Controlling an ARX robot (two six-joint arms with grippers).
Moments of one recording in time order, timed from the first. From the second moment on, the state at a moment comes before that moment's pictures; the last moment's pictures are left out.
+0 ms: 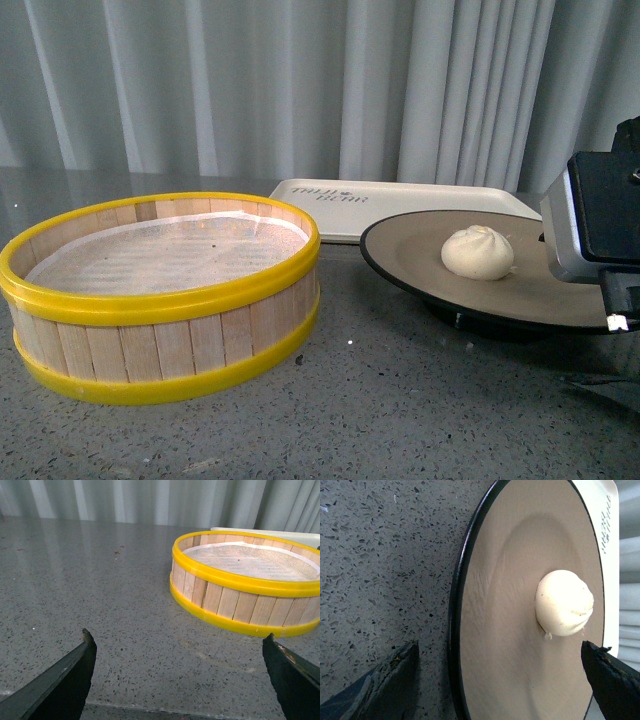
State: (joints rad) left arm 0.00 0.00 0.03 0.00 0.00 0.00; right arm 0.16 1.34 0.84 -0.13 -0.33 -1.35
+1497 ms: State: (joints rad) left arm 0.00 0.00 0.03 0.00 0.00 0.00; right arm 0.01 1.59 1.23 0.05 -0.31 -1.66
